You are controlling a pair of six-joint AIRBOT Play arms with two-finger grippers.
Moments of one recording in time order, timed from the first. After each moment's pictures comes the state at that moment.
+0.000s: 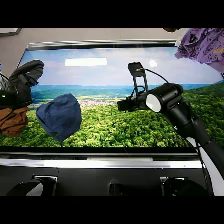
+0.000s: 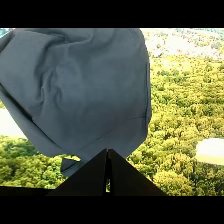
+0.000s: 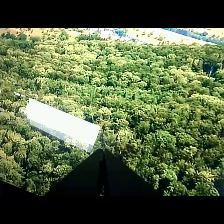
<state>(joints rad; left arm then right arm) 0.06 -1.02 1.34 1.41 -1.41 -1.69 0.57 -1.22 1.32 -1.58 1.10 1.86</state>
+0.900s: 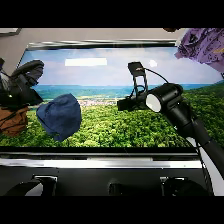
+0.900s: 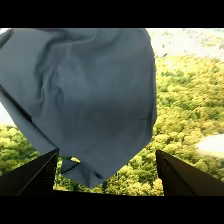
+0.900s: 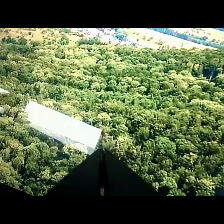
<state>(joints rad) 0.06 -1.09 1.30 1.43 -1.37 -1.71 0.57 -1.22 1.32 -1.57 1.08 1.86</state>
